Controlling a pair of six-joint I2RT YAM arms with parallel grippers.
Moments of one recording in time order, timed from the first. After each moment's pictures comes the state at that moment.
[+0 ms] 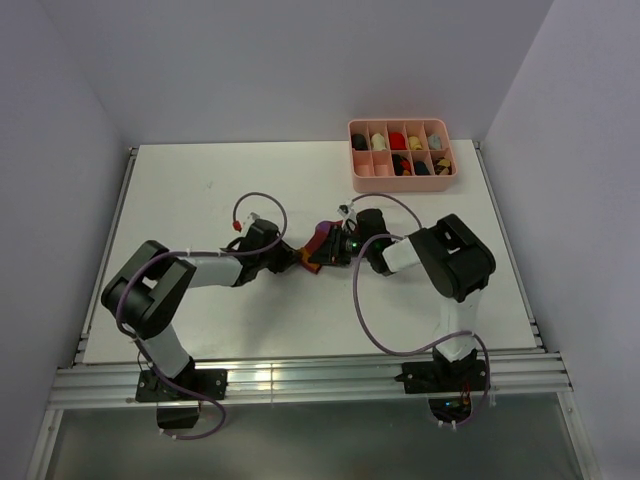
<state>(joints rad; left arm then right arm) -0.61 1.71 0.72 0.24 -0.04 -1.30 0.46 1.97 0.76 0.67 -0.69 0.81</state>
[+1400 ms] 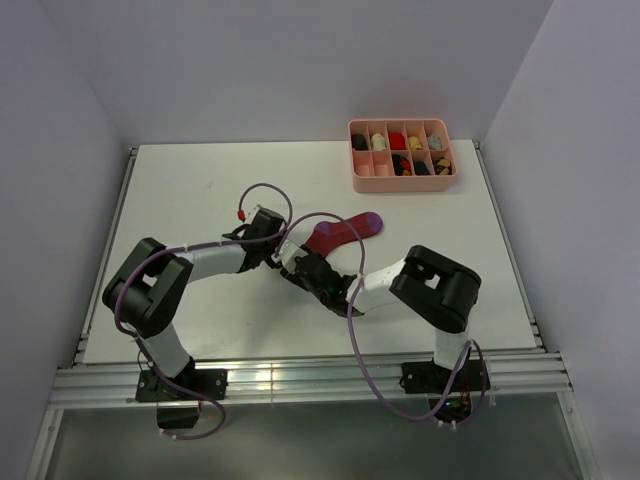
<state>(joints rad) -0.61 1.72 0.89 -0.04 -0.04 -1.17 1.01 1.84 0.75 0.54 0.39 -0.24</state>
